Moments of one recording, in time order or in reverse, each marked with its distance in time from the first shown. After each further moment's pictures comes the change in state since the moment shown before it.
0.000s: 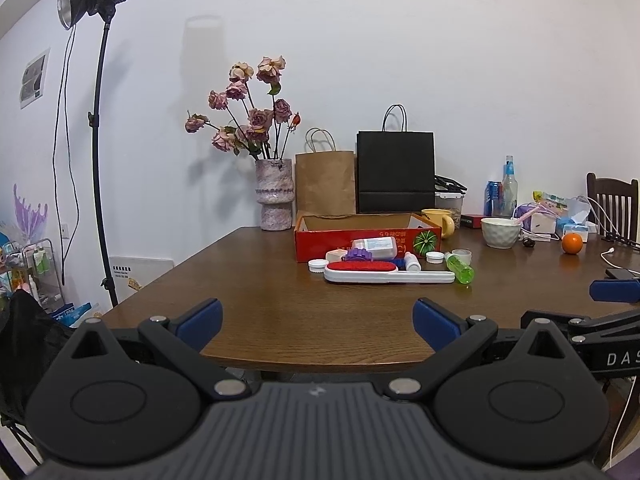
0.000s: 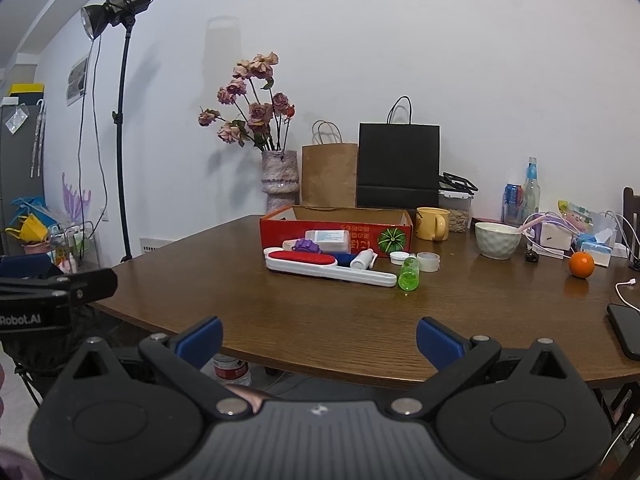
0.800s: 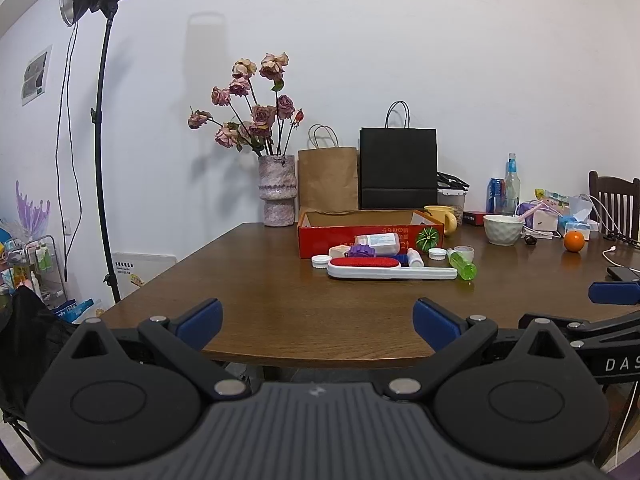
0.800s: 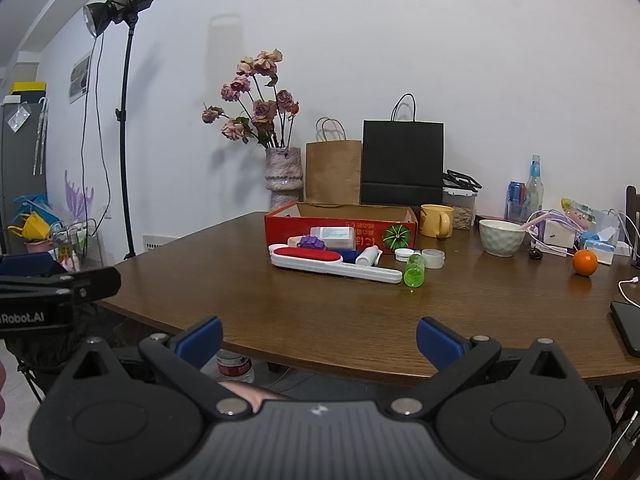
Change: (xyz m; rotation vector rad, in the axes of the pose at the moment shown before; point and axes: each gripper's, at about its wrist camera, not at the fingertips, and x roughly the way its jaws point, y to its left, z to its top) left arm 0.000 -0.002 0.002 -0.008 0.011 0.009; right arm 0.002 0.004 0.000 -0.001 0.015 0.012
